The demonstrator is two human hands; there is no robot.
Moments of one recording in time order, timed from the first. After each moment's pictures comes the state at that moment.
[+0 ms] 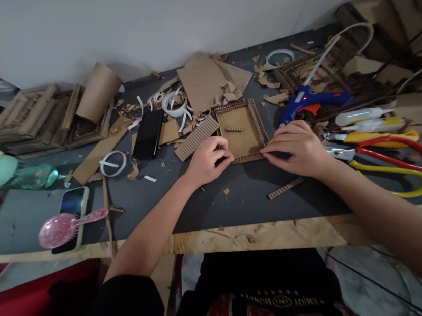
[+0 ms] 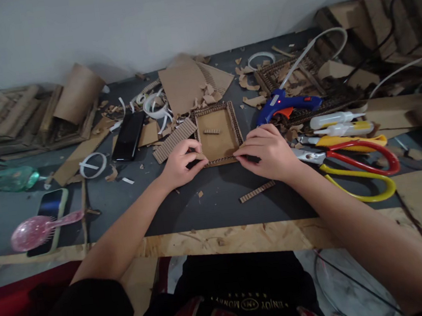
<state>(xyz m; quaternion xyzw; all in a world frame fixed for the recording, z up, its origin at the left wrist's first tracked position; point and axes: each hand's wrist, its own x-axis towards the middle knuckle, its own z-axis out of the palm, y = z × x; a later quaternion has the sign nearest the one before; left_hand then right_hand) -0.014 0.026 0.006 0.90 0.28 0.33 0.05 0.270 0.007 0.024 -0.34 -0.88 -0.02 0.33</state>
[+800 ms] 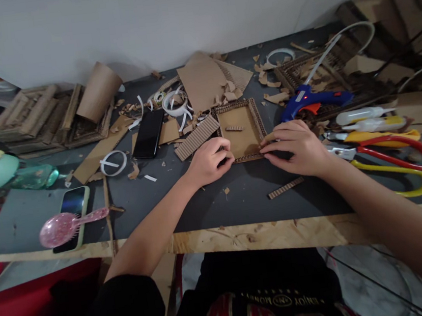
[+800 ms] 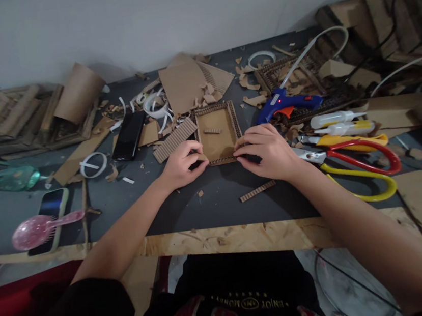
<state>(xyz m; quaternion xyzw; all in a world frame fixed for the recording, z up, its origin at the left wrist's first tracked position) -0.011 0.021 0.008 0.91 0.27 0.33 0.02 0.273 0.010 0.024 -0.31 -0.90 0.01 0.32</state>
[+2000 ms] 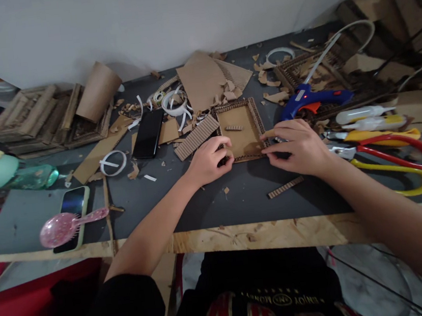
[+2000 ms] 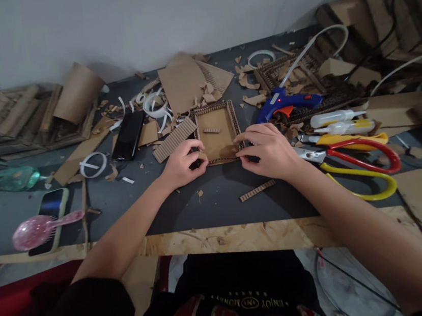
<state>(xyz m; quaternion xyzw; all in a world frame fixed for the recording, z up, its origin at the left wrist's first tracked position) -0.011 0.021 0.007 0.91 0.28 0.32 0.02 0.273 0.009 0.024 -0.34 -0.89 -0.03 0.30</state>
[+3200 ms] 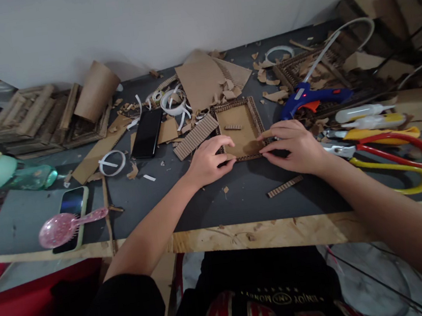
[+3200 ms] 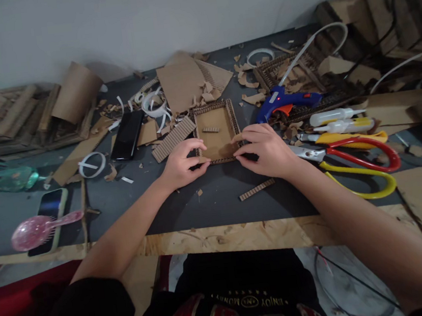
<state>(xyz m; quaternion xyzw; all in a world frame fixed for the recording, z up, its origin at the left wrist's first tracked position) -0.007 0.020 0.009 0.91 0.23 0.35 -0.01 0.273 0.012 0.016 -0.33 -0.89 0.05 0.31</state>
